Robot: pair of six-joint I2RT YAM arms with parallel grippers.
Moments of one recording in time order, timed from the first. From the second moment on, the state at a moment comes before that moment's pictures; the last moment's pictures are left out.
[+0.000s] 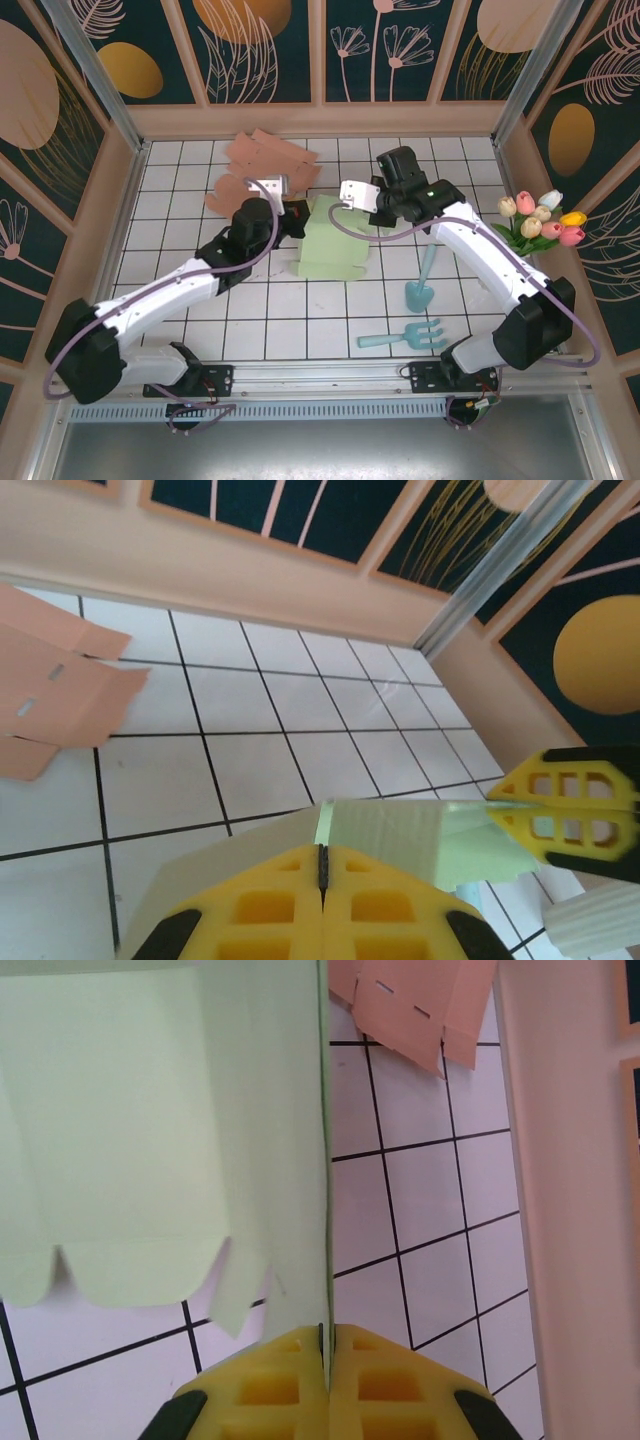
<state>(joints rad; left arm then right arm) -0.77 1.24 0.86 0.13 -0.15 -0.59 0.54 1.43 1.34 -0.75 -0.04 -1.00</state>
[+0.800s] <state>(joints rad) -0.82 1.47 0.82 0.28 -0.20 -0.52 0.43 1.50 1.35 -0.79 -0.13 -0.91</state>
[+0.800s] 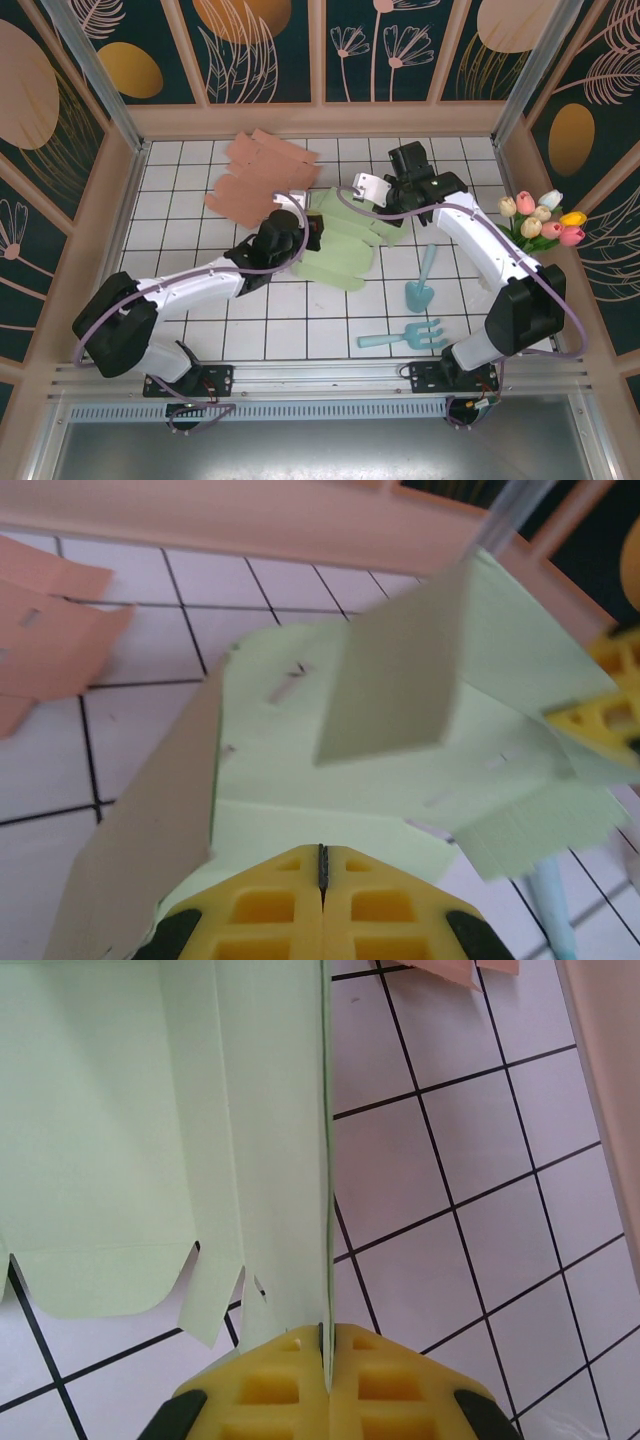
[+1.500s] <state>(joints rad) -0.68 1.63 0.72 0.43 -0.15 -0.56 0.43 1.54 1.33 -0.80 -0.20 -0.89</state>
